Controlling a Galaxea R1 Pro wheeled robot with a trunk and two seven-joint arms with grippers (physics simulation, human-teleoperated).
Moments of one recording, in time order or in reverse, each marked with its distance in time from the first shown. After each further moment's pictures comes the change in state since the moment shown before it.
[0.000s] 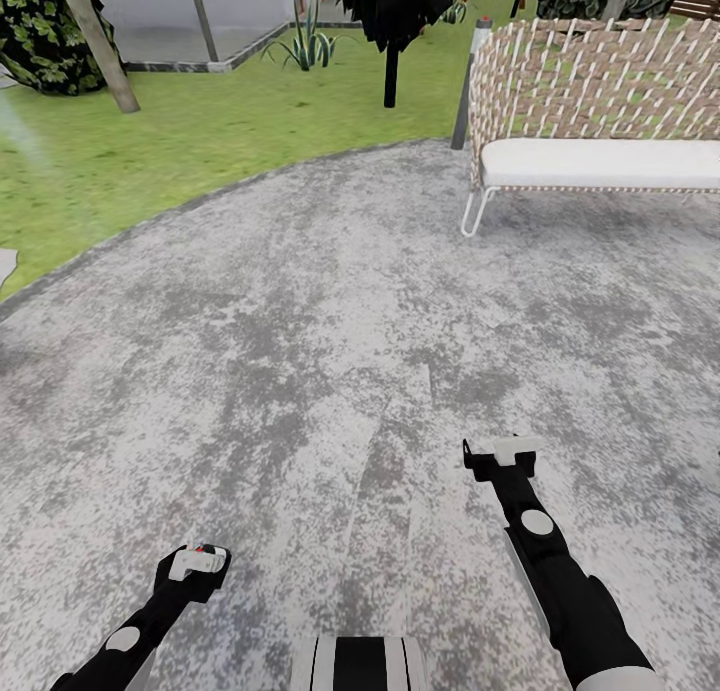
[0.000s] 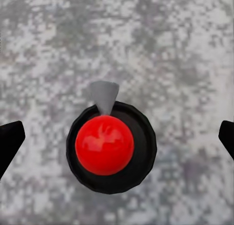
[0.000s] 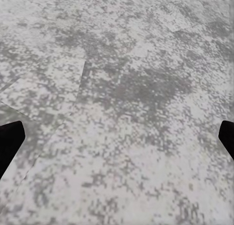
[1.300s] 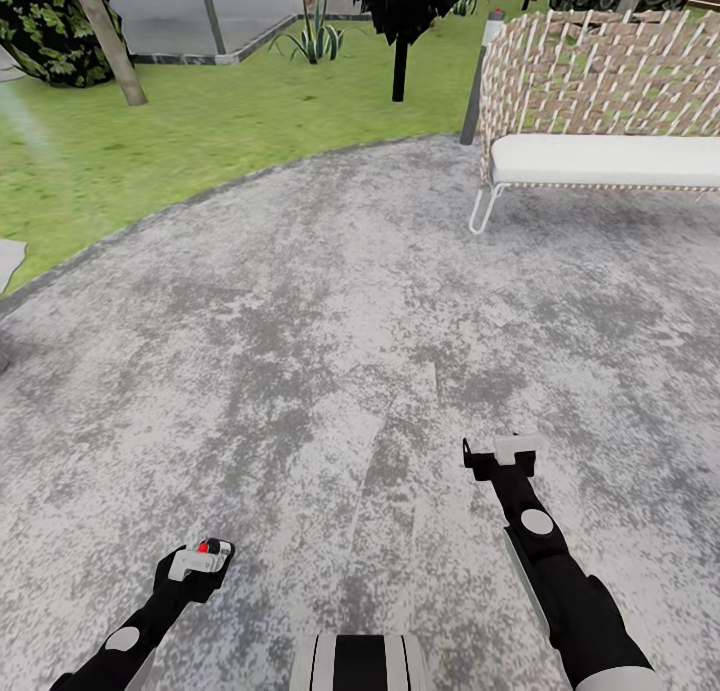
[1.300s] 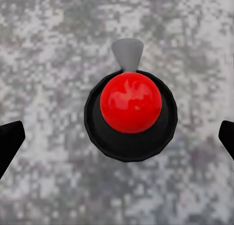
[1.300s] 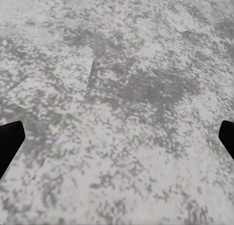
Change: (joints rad) left arm 0.000 0.001 0.000 0.000 0.000 0.001 0.002; right arm 0.000 0.002 0.000 -0.005 0.000 0.000 0.000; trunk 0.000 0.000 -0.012
